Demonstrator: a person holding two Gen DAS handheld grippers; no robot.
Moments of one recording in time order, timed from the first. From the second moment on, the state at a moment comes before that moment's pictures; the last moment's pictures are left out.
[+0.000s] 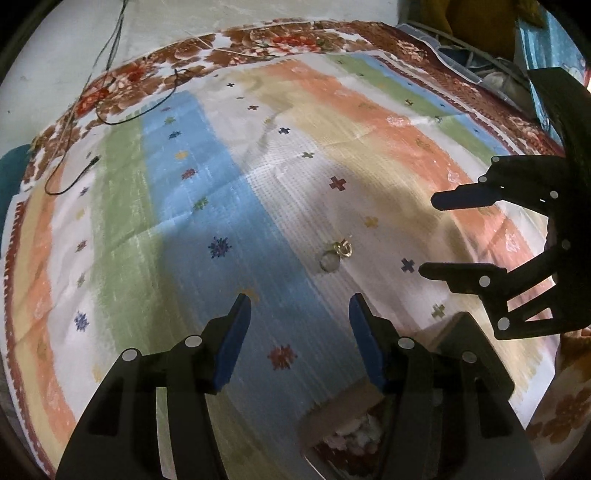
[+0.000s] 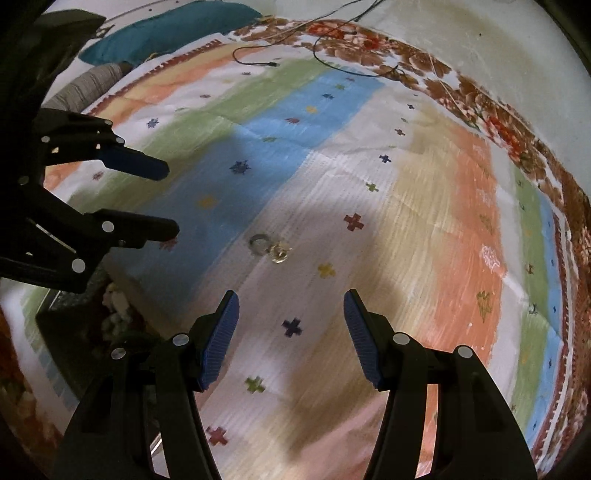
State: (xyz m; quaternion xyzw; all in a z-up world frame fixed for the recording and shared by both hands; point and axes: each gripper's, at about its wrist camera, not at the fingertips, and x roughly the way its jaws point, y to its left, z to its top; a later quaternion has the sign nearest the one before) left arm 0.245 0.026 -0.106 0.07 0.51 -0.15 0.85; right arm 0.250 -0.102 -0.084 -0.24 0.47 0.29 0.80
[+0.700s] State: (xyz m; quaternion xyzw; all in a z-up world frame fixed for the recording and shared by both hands) left arm 0.286 0.004 -0.146 0.11 0.51 -0.25 0.82; right arm 0.282 -0.098 -0.119 -0.26 0.46 0.34 0.78
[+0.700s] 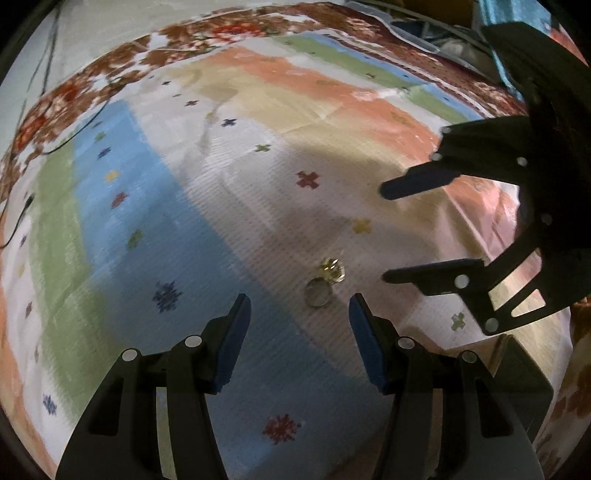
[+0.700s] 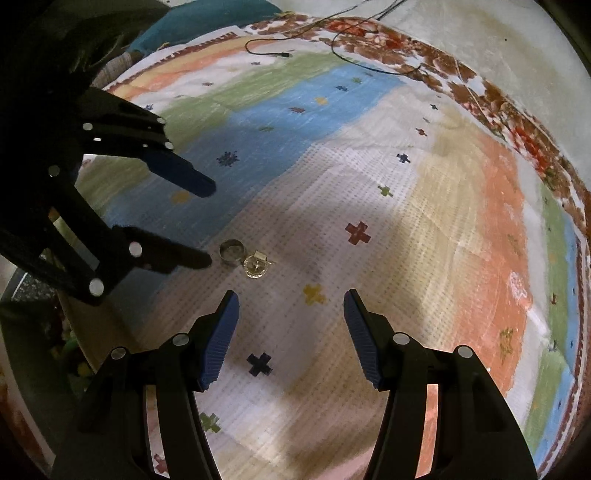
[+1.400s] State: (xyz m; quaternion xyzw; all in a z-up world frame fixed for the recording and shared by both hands) left arm 0.295 -0.011 -0.163 0.13 0.52 -0.30 0.79; right arm 0.288 -0.101 -0.131 -0.26 0.47 0.36 0.76
